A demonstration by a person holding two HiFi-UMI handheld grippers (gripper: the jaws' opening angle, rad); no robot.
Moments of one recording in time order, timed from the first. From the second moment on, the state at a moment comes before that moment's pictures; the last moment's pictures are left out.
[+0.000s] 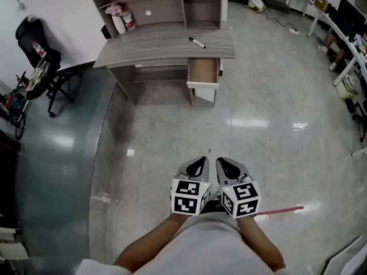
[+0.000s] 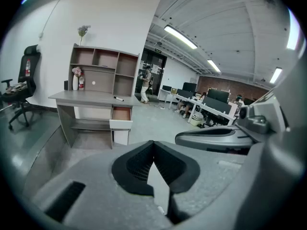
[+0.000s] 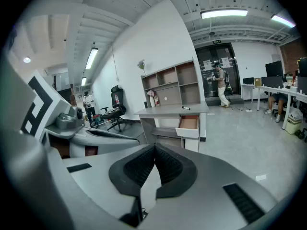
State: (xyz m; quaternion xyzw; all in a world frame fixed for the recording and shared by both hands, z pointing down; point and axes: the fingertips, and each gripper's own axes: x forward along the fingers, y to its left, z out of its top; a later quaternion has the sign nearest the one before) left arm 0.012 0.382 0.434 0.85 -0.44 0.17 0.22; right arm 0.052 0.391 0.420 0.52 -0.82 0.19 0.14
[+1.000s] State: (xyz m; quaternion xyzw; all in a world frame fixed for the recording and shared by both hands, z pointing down) left arm 0.020 0.308 0.442 0.84 -0.45 0.18 0.23; right arm 0.067 0.310 0.431 0.49 -0.83 0.22 0.13
